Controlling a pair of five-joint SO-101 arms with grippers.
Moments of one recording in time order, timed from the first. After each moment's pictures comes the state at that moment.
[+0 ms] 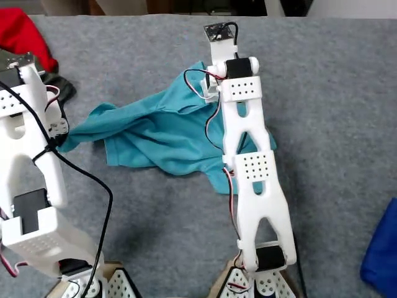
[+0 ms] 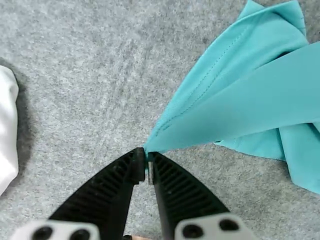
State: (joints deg) left arm -22.9 8.4 -12.6 97.1 -4.4; right arm -12.3 74.5 -92.4 97.2 -5.1
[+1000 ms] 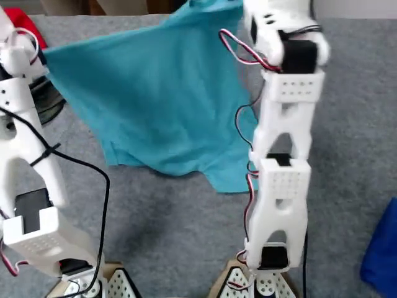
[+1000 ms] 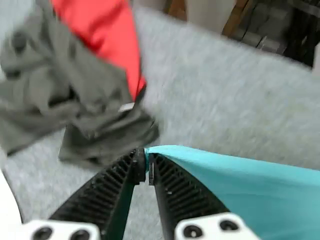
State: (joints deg) left arm -20.8 8.4 -46.0 85.3 -4.4; right arm -3.7 38.6 -92.4 74.9 -0.8
